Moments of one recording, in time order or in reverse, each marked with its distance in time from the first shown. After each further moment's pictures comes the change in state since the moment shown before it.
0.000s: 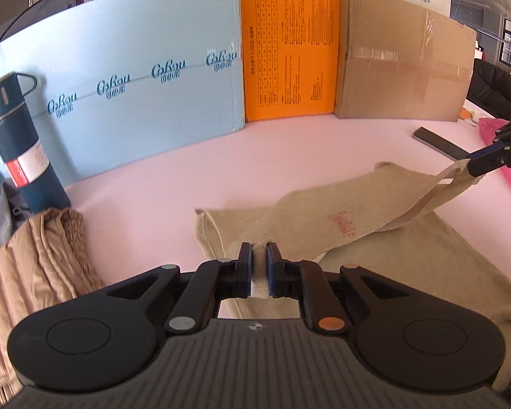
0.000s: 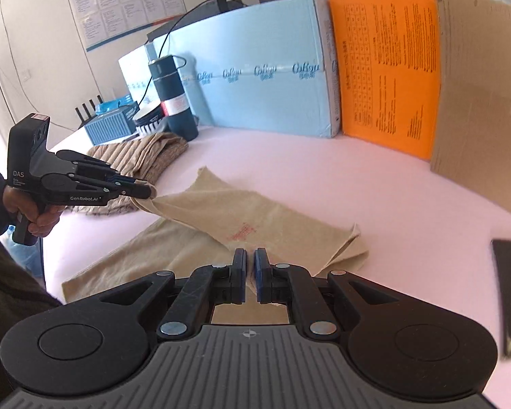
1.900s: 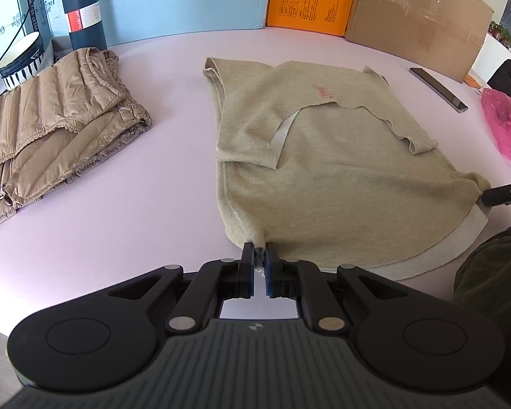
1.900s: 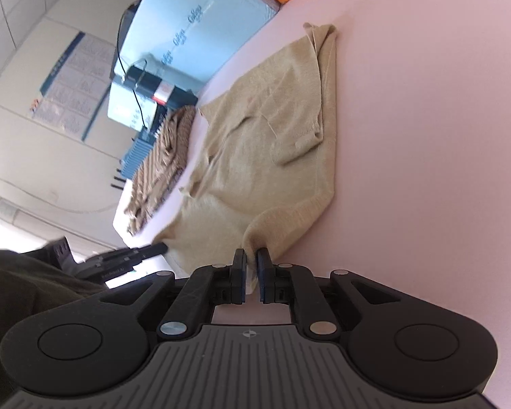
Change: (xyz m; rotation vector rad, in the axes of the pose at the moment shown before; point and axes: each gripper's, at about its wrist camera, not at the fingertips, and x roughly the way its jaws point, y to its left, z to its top) left arm -0.085 -0.048 -0.099 -0.220 0.166 0.048; right arm -0.038 -0.012 -0.136 0.707 0.017 0.295
